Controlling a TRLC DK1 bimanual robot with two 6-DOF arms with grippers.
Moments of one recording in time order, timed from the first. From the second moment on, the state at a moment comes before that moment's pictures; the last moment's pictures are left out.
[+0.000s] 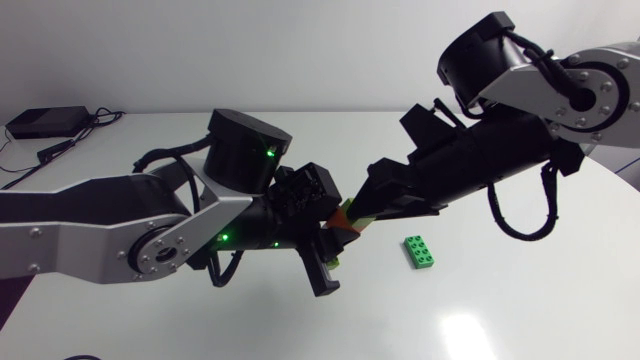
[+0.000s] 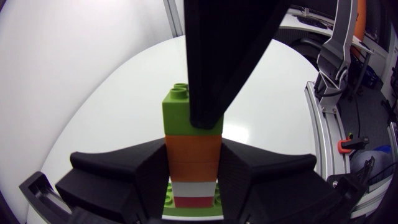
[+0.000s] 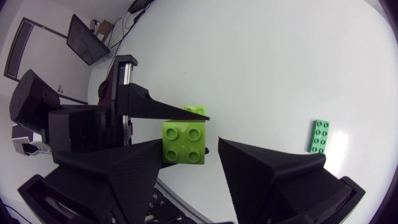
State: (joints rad) left arm -0.82 1.45 0.87 0.01 0.20 0.40; right arm 0.49 1.33 1.15 -0.77 -0.51 0.28
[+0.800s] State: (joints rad) left arm -0.84 1.45 0.87 0.02 0.18 0.41; right arm 0.49 1.29 1.14 -0.77 -0.52 0.28
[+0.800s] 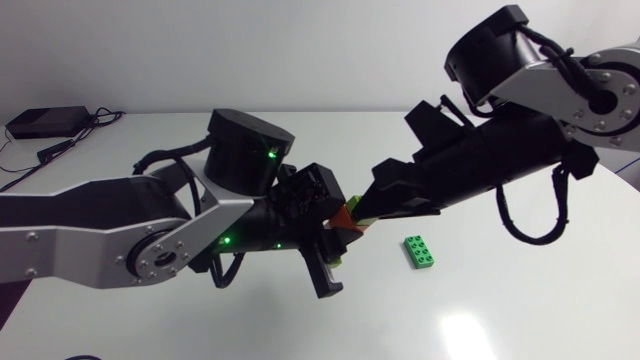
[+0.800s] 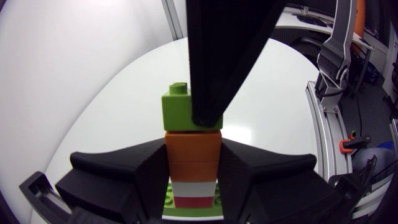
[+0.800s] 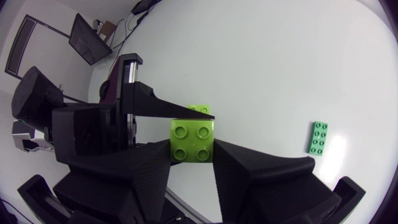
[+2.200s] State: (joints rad) left arm -0.68 1.23 0.86 -0.17 0.27 0.40; right arm 0.48 1.81 1.02 -0.39 -0.04 0.11
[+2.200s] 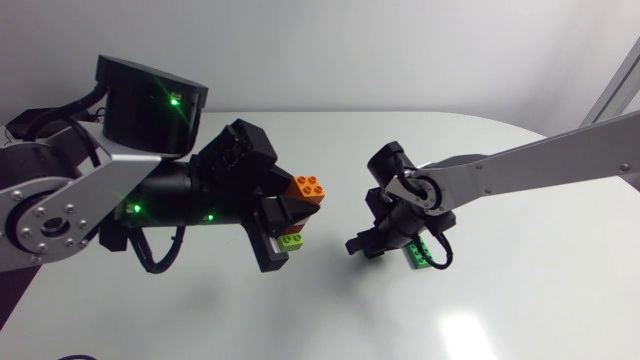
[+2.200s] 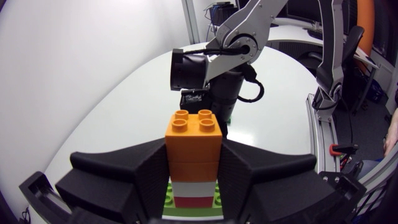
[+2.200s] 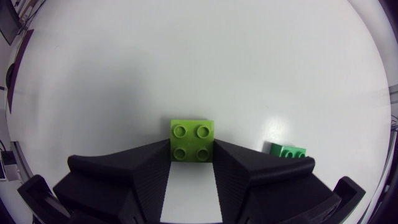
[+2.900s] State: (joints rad) left arm -0.70 1.31 0.84 -0.06 0.25 0.40; right arm 0.33 1.44 1.08 -0.65 -0.32 0.11
